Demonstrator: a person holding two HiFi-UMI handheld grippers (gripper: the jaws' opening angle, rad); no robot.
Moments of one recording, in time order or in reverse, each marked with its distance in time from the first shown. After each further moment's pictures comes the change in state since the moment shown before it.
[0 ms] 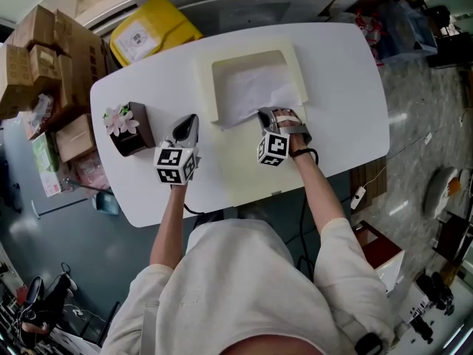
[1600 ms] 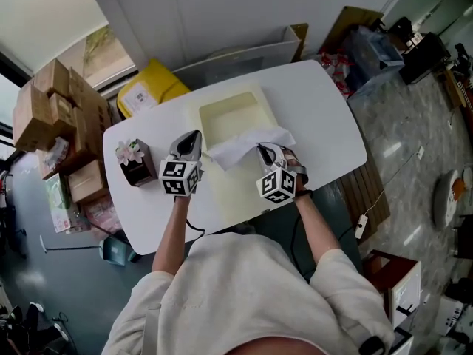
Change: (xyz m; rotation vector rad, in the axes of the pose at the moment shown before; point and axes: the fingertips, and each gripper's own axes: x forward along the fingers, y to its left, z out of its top) left arm -0.030 -0.080 0.113 0.159 -0.200 -0.074; right arm -0.179 -0.057 0.006 0.446 -0.189 -0.274
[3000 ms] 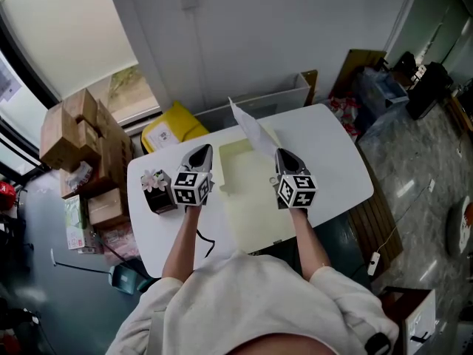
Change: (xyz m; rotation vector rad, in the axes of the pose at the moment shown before) left arm -0.011 0.021 0.087 0.059 -0.123 0.037; right arm -0.037 -0.126 0.067 0.915 -0.409 -0.183
